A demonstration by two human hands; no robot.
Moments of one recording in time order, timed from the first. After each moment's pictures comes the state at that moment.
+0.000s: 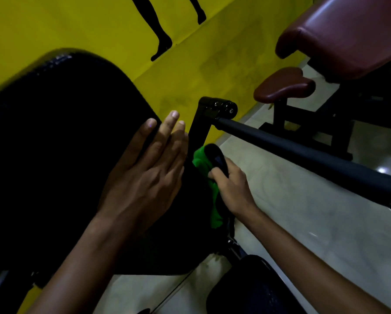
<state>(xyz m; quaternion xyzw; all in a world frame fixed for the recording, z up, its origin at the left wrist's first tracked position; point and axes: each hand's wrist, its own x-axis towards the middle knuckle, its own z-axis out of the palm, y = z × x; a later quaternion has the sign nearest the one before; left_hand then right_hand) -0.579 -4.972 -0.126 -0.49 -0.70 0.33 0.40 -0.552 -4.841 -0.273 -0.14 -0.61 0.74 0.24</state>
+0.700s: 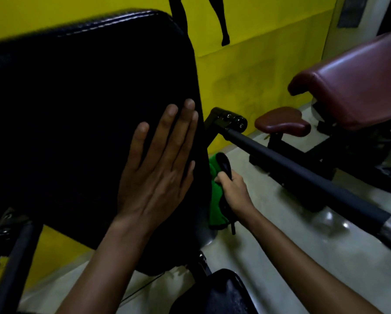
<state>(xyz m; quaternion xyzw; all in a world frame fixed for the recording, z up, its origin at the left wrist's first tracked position) -0.562 -4.990 -0.169 -0.32 -0.77 0.21 0.51 -0.559 -4.836 -0.282 -0.19 -0.68 0.69 0.15</state>
